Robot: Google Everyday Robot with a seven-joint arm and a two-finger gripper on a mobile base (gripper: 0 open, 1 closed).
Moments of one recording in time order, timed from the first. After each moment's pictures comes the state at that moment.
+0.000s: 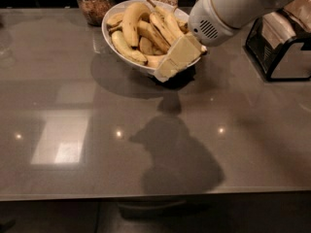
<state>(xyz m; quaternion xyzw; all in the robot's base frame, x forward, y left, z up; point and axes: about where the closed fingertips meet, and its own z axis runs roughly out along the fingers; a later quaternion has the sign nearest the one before) 0.553 -0.055 0.970 -0.48 0.81 0.07 0.33</state>
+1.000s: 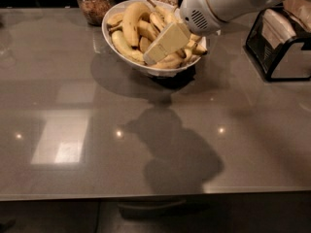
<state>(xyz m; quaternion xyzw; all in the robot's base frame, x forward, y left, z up) 0.585 -0.030 0.989 -0.47 0.78 0.10 0.40</state>
